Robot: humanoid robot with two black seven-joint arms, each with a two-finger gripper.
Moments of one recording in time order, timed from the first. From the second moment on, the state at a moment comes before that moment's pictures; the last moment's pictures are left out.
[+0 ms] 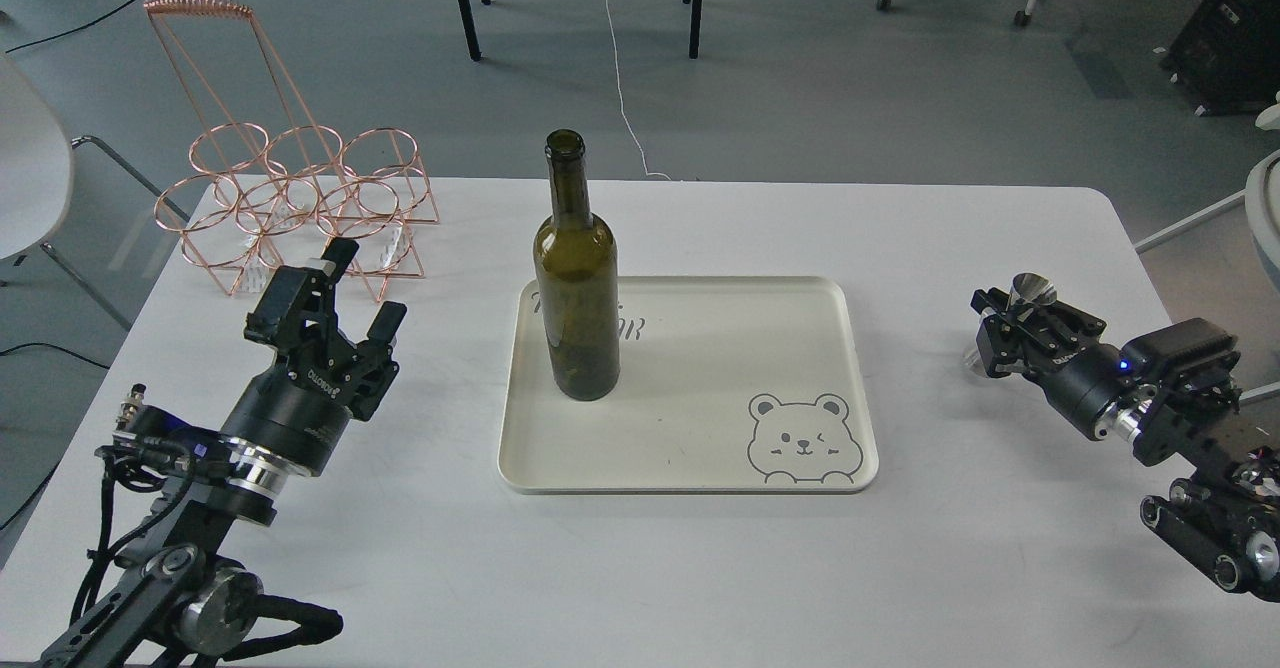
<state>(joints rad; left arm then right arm) 0.10 0.27 -1.25 -1.52 0.92 -0.11 -0.38 0.51 -0.52 0.47 0.65 -1.73 -0.49 0.49</state>
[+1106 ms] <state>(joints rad) 0.10 0.27 -1.24 -1.53 0.92 -0.11 -0.38 0.40 -0.89 0.39 1.02 -1.64 -0.49 0.49</state>
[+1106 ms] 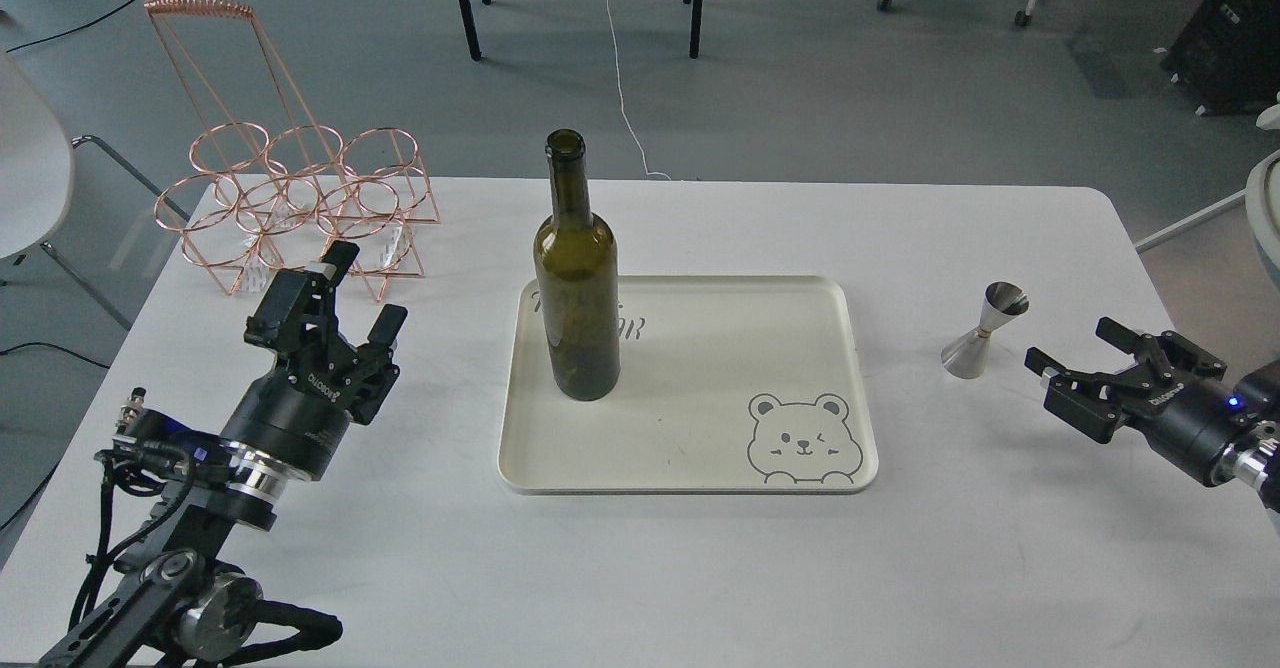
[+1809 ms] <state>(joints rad) 0.09 0.46 -1.24 -1.60 1.07 -0.11 -0.49 0.51 -0.83 0.36 1.62 -0.37 -0.35 0.49</state>
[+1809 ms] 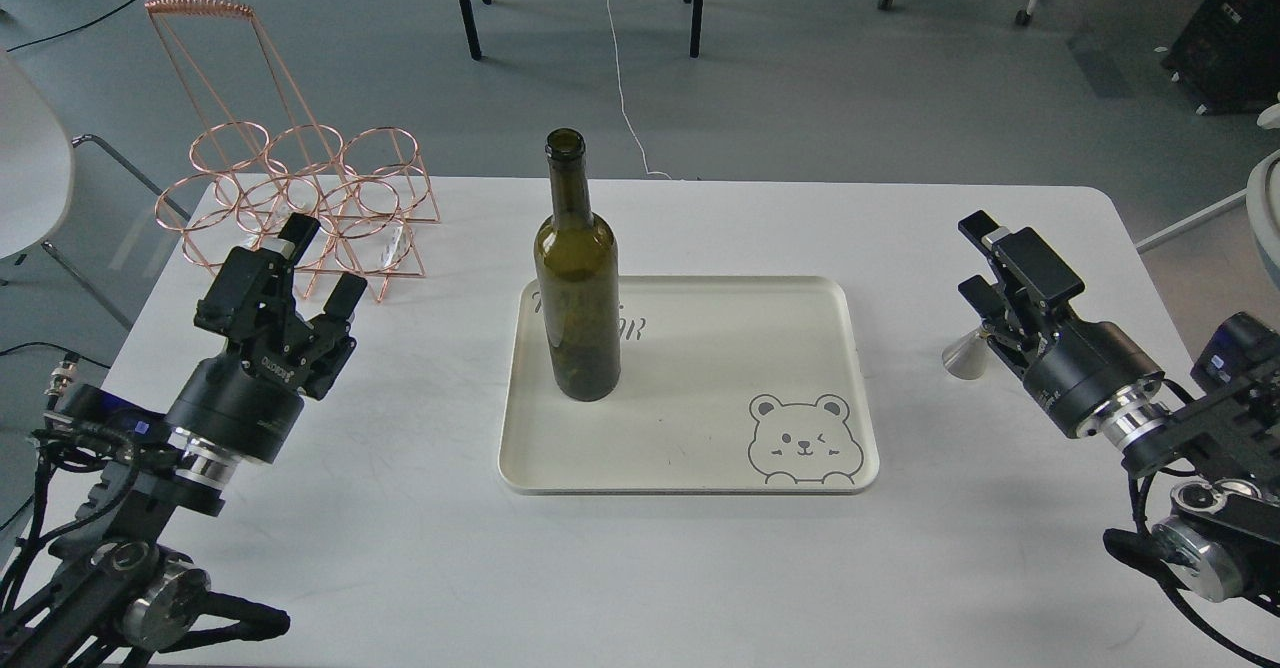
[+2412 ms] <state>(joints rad) -0.50 0.73 -0.93 -1.64 1.89 -0.12 -0.49 0.50 -0.78 0.39 1.59 -0.19 -0.33 0.49</state>
